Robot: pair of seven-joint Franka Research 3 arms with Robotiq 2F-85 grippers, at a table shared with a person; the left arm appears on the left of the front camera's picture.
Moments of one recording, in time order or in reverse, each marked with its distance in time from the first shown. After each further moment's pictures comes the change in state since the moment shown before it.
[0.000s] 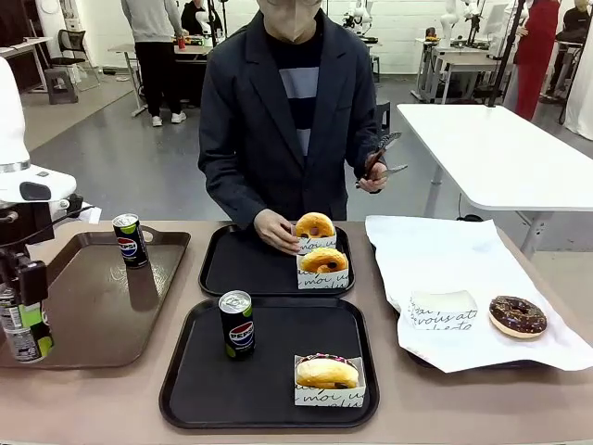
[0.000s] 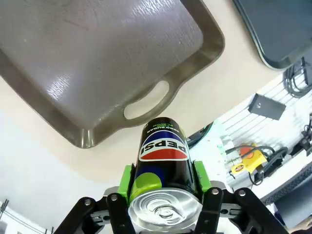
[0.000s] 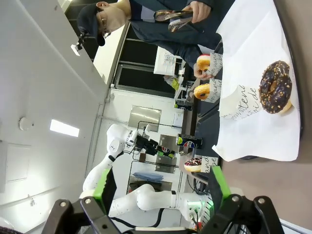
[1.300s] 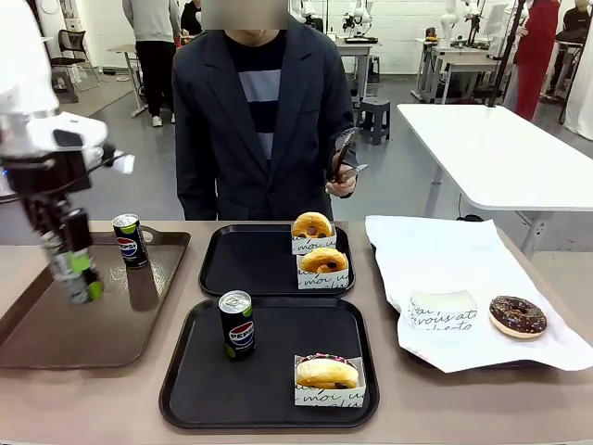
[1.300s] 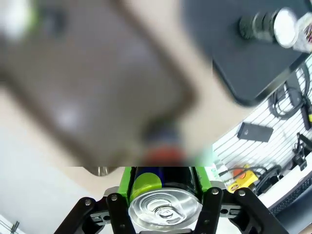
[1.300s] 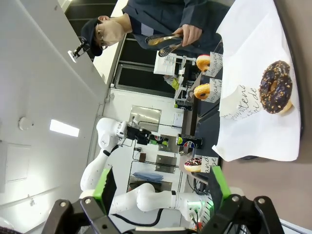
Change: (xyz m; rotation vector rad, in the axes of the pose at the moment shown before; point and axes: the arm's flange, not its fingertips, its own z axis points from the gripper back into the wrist) left arm 0.052 -0.026 0.072 0.019 -0.138 -0.060; right arm 0.000 0.000 0.000 0.000 0.000 0.000
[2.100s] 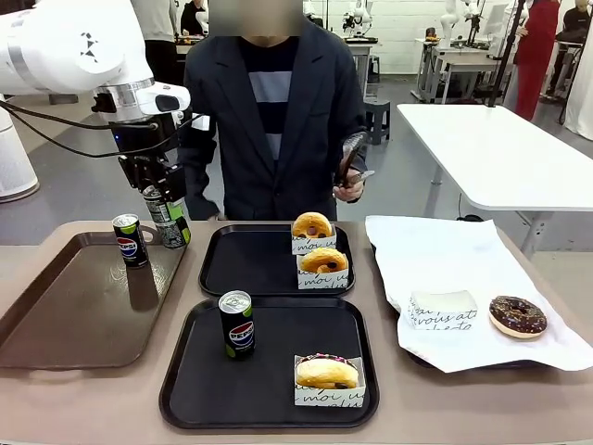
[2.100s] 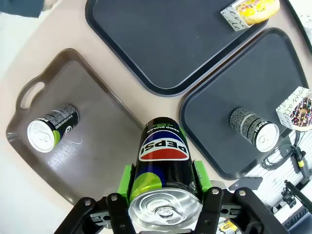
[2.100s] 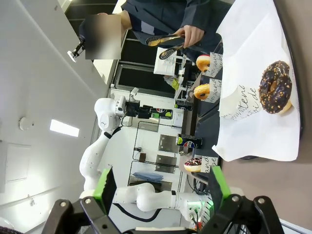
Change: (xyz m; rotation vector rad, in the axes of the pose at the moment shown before) left arm 0.133 -0.006 0.016 -0.006 -0.131 0.006; right arm 0.000 0.000 0.000 0.000 0.000 0.000
